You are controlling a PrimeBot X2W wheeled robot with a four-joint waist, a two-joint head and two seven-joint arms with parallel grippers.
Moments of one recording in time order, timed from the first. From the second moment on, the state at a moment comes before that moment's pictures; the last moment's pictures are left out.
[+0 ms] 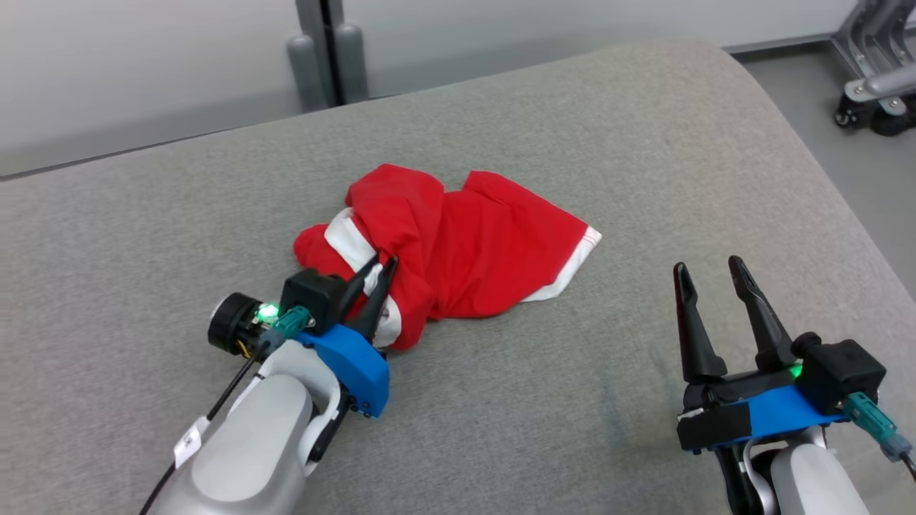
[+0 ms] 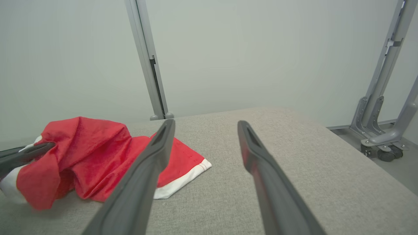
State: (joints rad) left arm -0.54 0.20 -0.60 0.60 -0.39 -0.12 -0.13; right arm -0.18 -0.05 0.04 0.15 0.19 0.13 -0.26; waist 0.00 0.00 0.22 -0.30
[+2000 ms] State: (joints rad) left arm 0.03 0.08 0.10 0.19 -0.11 -0.10 -0.26; right arm -0.04 -0.05 -0.02 0.27 0.11 0.13 -0.26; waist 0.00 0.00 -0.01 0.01
